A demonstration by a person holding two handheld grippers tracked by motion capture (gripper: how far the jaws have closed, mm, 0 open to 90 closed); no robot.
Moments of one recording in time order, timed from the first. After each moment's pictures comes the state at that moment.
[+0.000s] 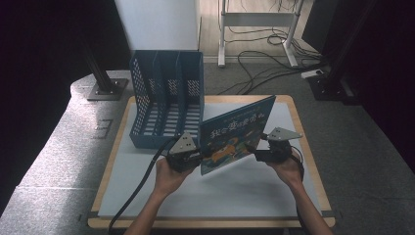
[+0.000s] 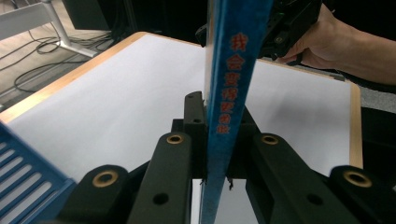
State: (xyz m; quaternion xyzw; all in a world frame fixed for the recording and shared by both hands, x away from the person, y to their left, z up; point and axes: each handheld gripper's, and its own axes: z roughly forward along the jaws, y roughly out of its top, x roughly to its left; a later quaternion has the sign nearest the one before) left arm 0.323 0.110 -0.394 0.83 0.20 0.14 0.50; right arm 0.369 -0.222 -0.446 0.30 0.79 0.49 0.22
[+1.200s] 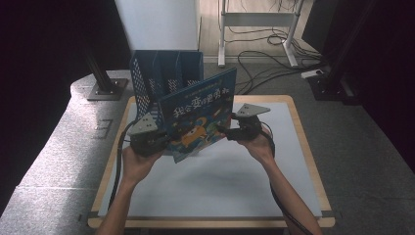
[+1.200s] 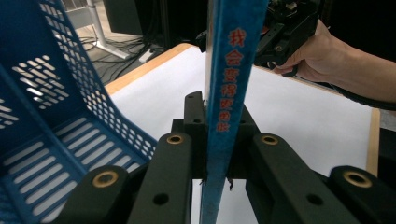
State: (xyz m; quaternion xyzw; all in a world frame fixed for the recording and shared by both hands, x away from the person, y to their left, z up) left arm 0.340 0.193 -0.349 0.80 0.25 0.16 0.51; right arm 0.420 -0.135 -0.399 0.26 0.79 0.52 0.20
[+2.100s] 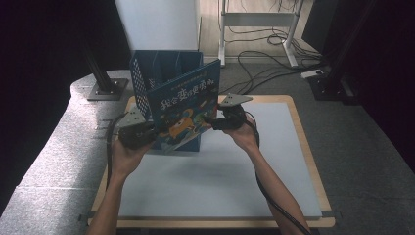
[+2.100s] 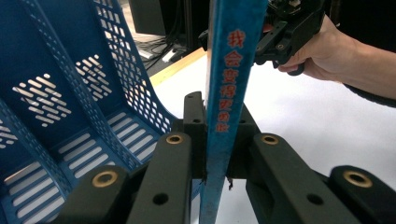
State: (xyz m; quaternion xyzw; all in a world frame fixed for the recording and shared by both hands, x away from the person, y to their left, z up) left arm 0.355 0.221 -0.346 0.80 0.27 0.19 0.50; right arm 0.455 -0.095 -0.394 0.24 0.79 0.52 0.19
